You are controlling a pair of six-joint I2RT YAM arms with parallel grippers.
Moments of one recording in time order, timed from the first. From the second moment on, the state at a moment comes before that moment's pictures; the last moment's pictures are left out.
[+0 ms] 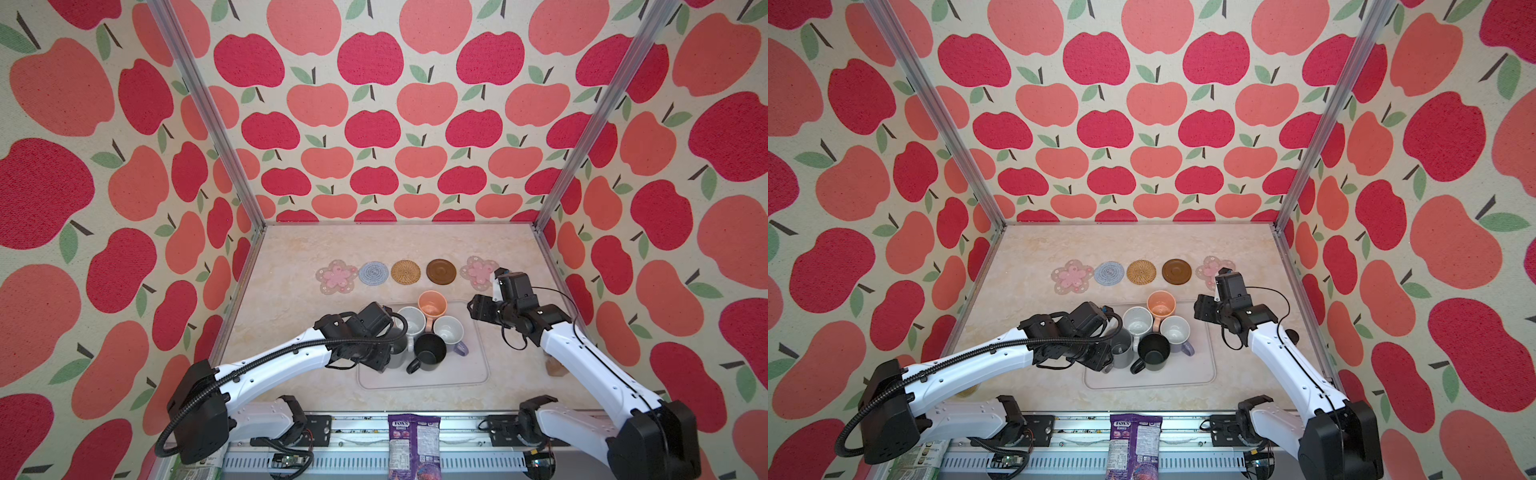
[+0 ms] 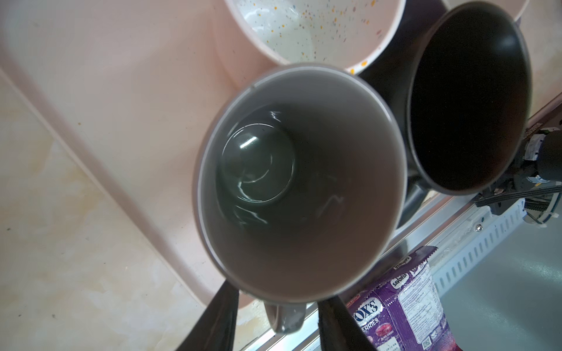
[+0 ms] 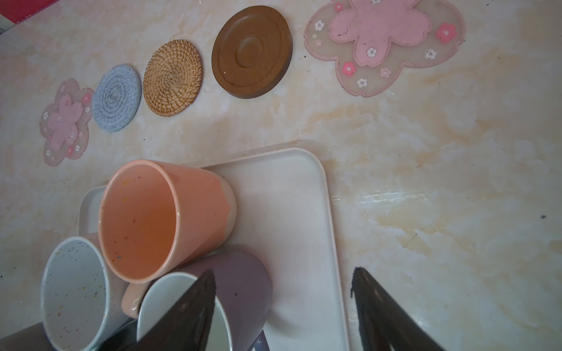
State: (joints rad) left arm -0.93 1.24 0.88 -0.80 0.12 -0.47; right arm 0.38 1.10 0.77 -0.57 -0.06 0.44
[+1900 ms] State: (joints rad) left arm -1.00 1.32 0.85 -0.74 -0.04 -0.58; right arm 0.38 1.14 0.79 -0.57 -0.05 0.44
